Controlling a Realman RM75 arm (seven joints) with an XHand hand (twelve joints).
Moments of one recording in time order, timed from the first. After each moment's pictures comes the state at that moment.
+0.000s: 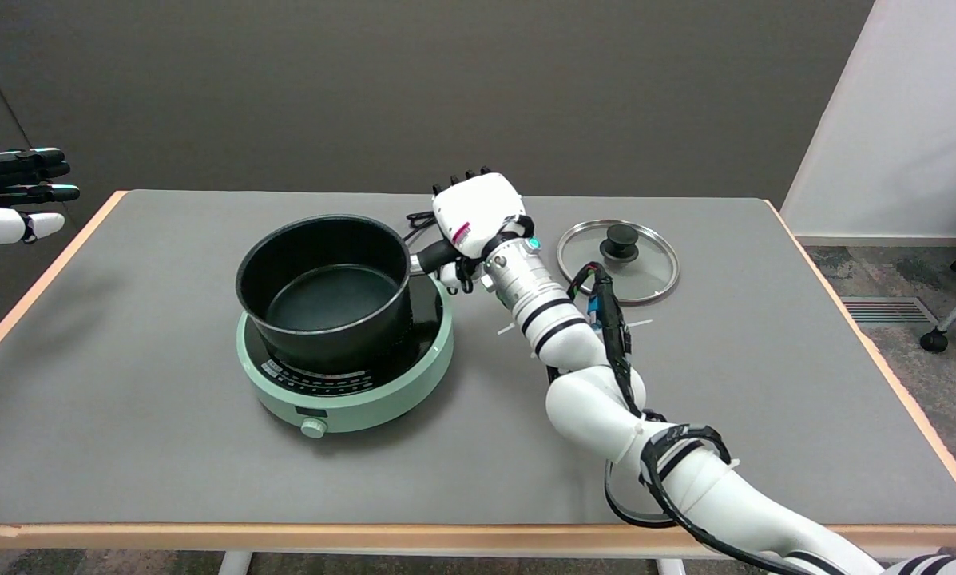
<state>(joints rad) 0.35 -1.53 -1.84 1.19 0.50 0.29 -0.61</state>
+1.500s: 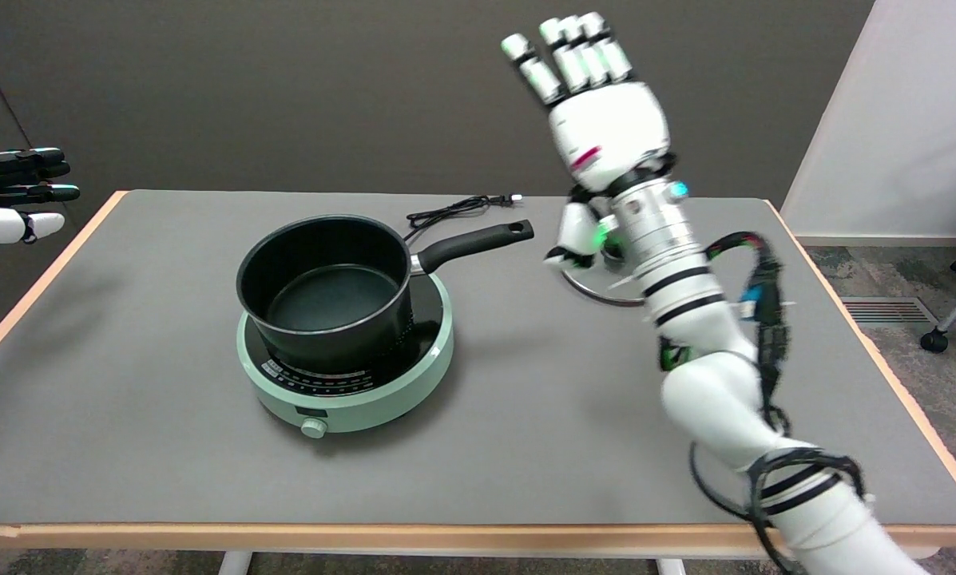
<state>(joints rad) 0.13 -1.37 -1.64 1.72 0.53 0.25 -0.61</state>
